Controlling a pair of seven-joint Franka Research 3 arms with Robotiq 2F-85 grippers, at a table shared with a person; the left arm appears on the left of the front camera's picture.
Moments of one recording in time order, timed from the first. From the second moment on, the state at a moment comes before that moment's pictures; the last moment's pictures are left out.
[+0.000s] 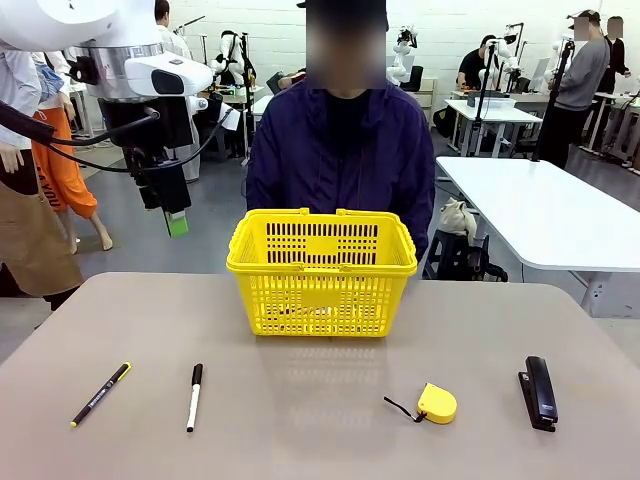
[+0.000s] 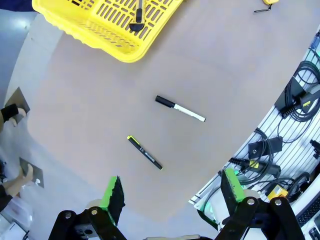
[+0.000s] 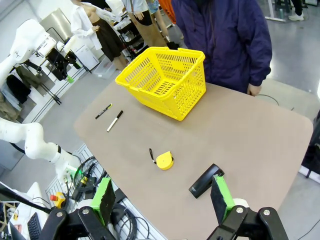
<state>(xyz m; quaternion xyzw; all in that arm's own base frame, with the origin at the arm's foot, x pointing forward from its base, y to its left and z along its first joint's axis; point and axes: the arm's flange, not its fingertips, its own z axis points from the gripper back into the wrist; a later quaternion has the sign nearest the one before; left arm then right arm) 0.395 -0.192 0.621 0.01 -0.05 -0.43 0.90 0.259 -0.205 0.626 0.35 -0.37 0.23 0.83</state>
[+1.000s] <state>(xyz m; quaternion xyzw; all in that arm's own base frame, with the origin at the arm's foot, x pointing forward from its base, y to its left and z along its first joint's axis) 0.395 -0.192 0.621 0.01 -0.05 -0.43 0.90 0.259 -0.205 0.626 0.35 -0.37 0.23 0.83</state>
